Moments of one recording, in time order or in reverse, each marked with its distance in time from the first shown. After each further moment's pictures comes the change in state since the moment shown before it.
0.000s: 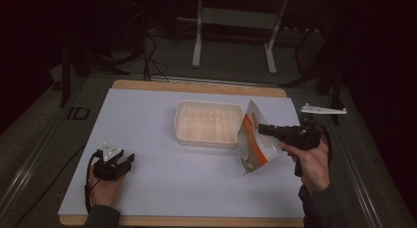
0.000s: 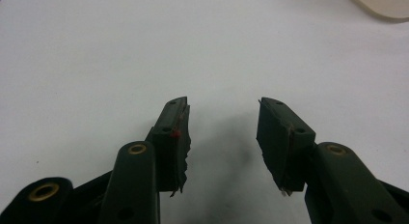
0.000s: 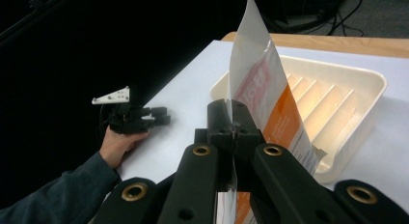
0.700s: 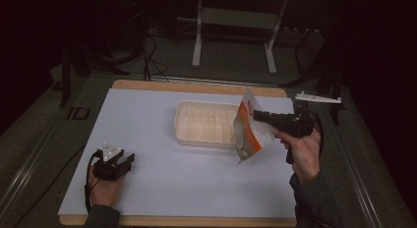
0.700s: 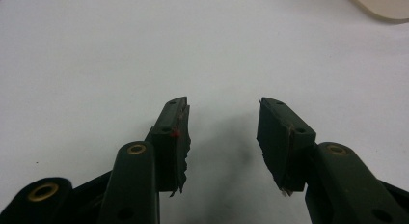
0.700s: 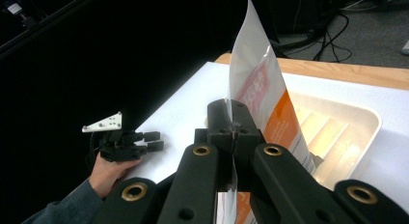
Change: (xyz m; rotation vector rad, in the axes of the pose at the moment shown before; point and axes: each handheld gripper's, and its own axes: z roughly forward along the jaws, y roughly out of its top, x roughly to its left) left arm 0.000 0.000 0.000 -0.002 -0.002 -0.001; right arm 0.002 0.024 0.018 -0.061 -0.026 -0.008
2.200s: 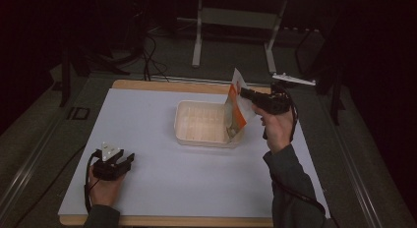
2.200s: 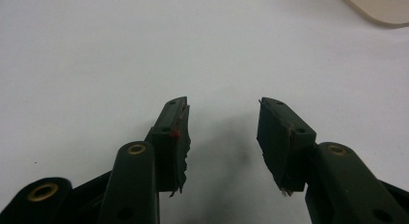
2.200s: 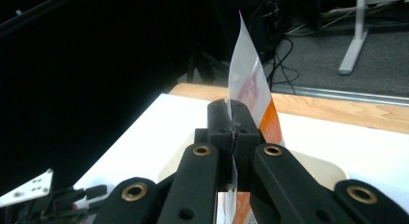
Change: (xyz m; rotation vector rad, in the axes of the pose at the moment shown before) left arm 0.002 0.000 0.000 -0.006 -0.011 -0.014; right arm -0.012 0.031 0.065 -0.086 -0.192 0.011
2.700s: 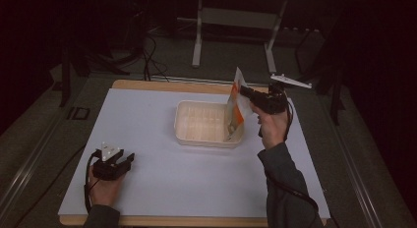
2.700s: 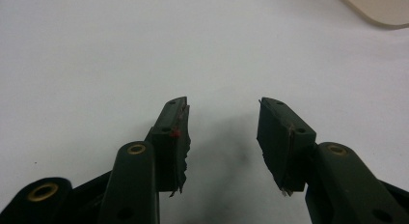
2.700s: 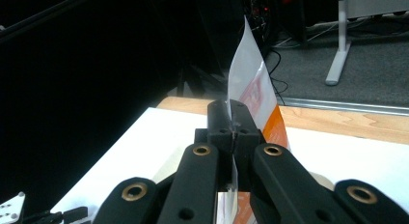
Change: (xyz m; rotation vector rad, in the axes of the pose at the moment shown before) left arm 0.000 0.000 0.000 -0.003 0.000 -0.004; right arm -0.010 -0.007 0.014 -0.062 -0.040 0.009
